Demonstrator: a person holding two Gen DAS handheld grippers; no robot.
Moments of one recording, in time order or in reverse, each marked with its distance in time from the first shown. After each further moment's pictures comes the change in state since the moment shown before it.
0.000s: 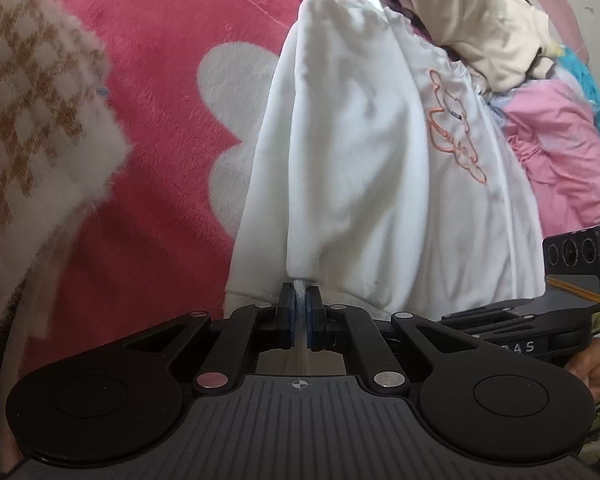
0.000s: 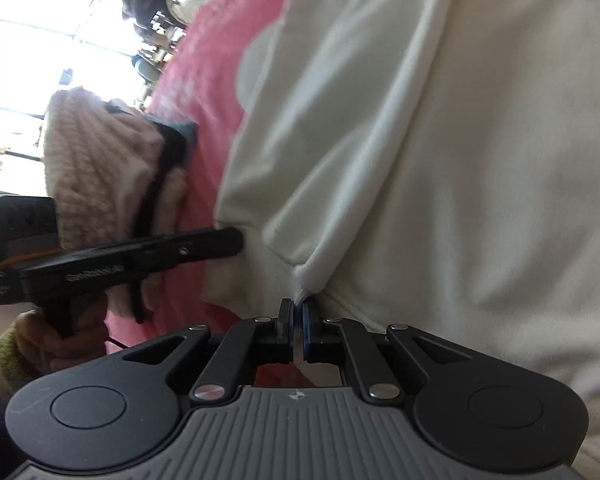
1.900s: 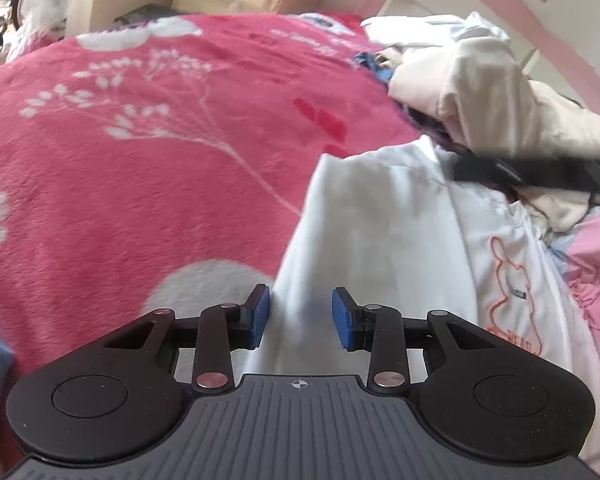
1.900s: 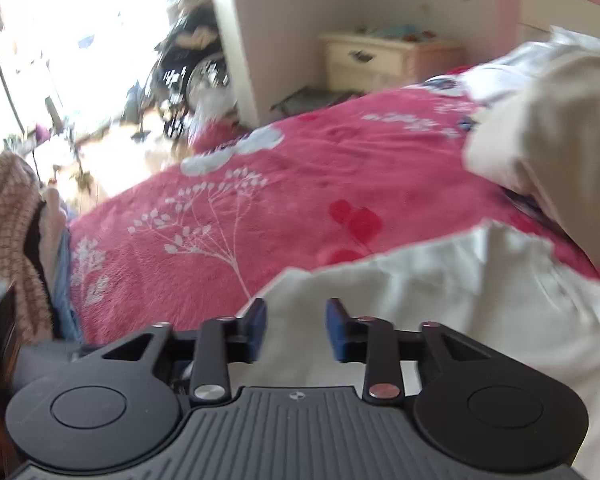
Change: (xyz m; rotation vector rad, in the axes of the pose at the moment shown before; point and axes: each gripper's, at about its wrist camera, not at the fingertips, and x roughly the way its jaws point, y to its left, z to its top) left arm 0.067 -0.028 0.096 -0.054 -0.418 0.148; right arm -0.045 0.086 0.215 -0.619 -0.389 -0.425
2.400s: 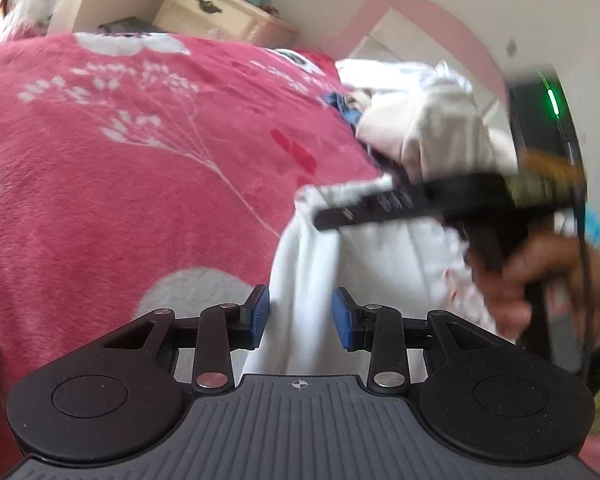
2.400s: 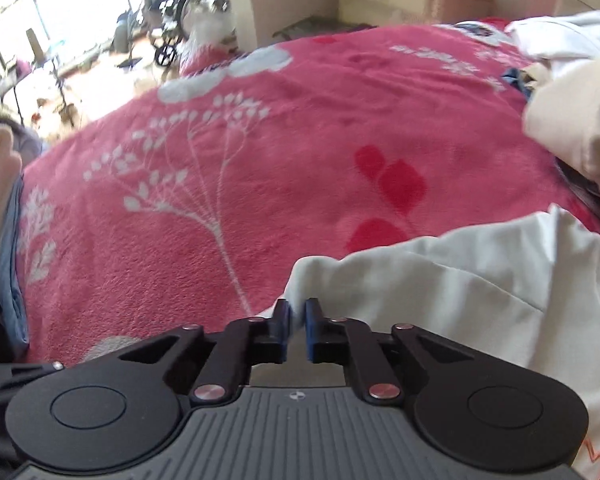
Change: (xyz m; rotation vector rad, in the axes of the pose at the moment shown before) left arm -0.018 0.035 -0.003 -0.108 -0.109 -0.196; right arm 0.073 0.004 -0.003 -0.010 0.164 -0.027
